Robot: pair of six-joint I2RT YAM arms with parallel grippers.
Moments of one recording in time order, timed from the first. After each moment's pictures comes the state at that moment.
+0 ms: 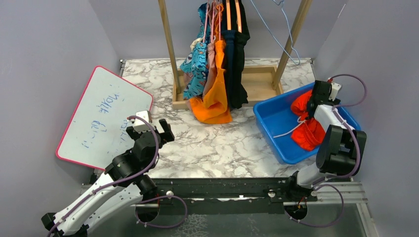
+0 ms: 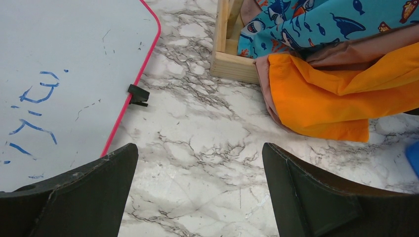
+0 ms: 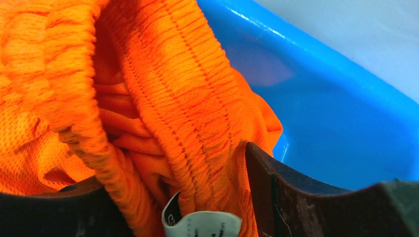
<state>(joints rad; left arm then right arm) -0.82 0.47 0.63 -0.59 -0.84 -0.55 -0.26 1.55 0.95 -0.20 0.59 0.16</state>
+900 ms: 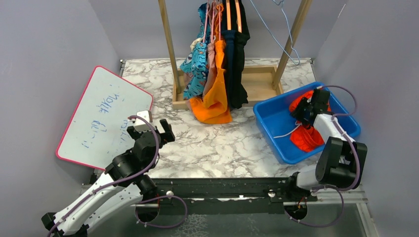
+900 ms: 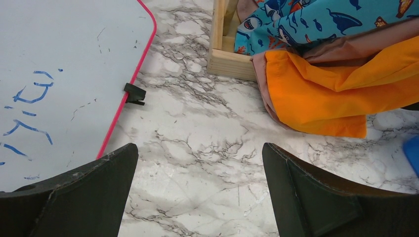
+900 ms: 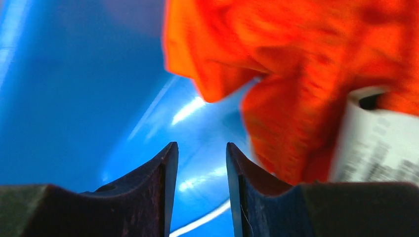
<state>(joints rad) -0.82 0.48 0.63 -0.59 -0.82 -0.54 -0.26 1.41 0.85 -0.25 -0.15 0.33</state>
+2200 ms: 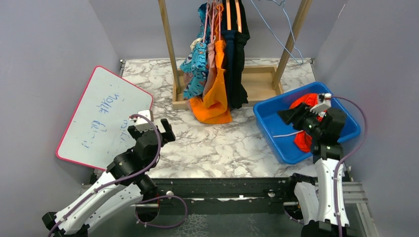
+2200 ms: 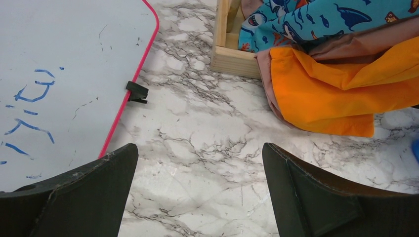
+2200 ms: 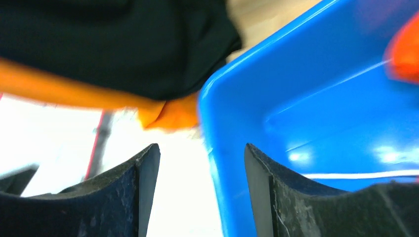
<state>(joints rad) -0.81 0.50 0.63 -0.59 -0.81 -0.54 -0.26 0.72 0.67 -0.30 -0.51 0.46</state>
